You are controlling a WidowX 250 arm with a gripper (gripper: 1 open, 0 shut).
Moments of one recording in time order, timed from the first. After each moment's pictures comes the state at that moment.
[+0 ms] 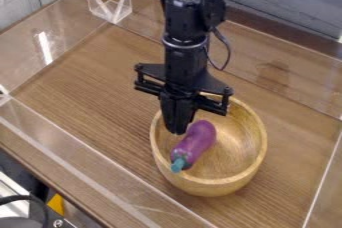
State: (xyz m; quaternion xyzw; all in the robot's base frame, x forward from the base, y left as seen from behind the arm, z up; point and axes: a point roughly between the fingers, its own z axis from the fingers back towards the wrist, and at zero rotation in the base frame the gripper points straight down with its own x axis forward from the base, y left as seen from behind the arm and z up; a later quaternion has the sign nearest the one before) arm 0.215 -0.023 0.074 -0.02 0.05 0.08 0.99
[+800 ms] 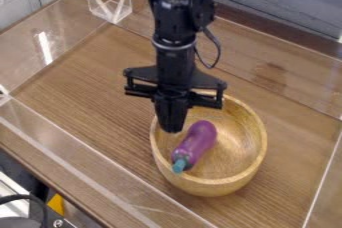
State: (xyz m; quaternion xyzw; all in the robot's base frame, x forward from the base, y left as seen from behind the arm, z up) arm 0.214 -0.011 0.073 -0.02 0.04 0.19 0.98
